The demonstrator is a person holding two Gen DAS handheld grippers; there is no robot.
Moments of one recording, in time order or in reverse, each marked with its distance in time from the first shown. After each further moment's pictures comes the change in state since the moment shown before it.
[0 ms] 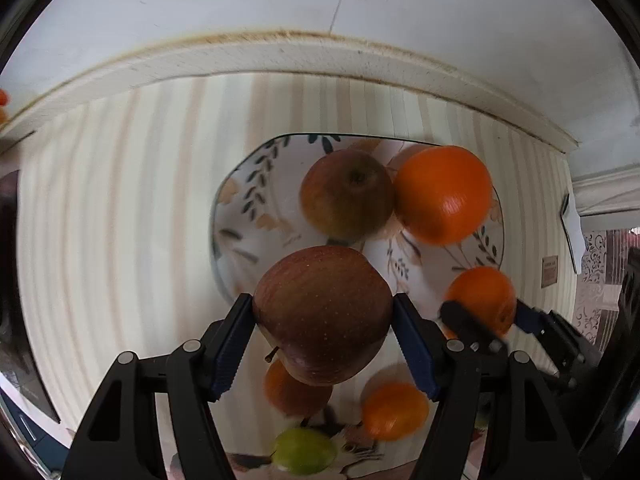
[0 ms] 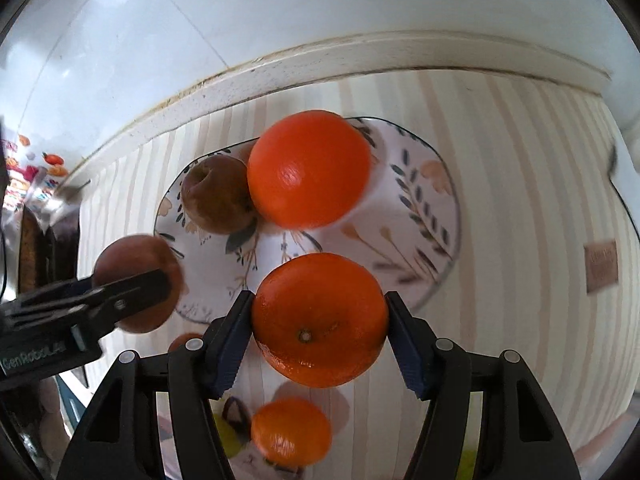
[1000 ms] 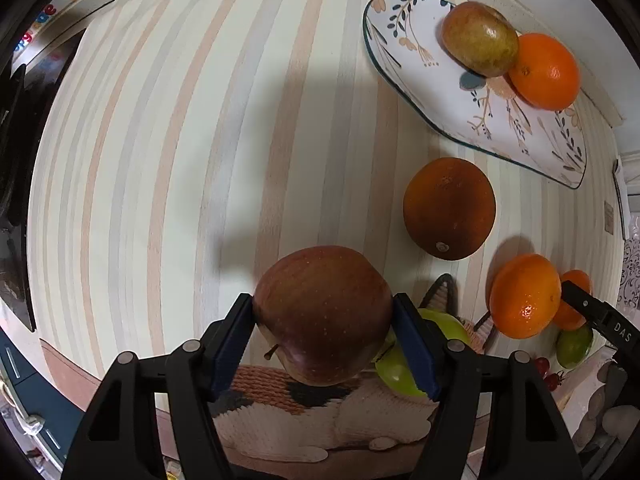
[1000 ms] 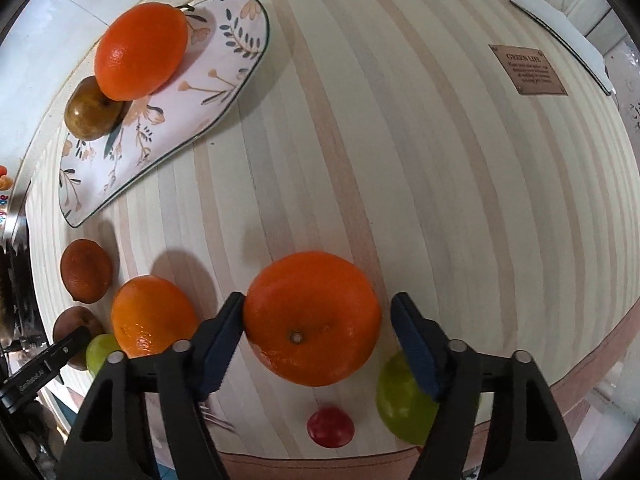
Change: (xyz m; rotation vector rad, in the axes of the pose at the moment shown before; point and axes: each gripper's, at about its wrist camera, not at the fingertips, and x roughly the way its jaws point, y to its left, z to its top) left arm 0.040 0.073 -0.132 -0.123 0.026 0.106; right arm 0.006 -0.089 -0.139 0.253 0.116 -0.089
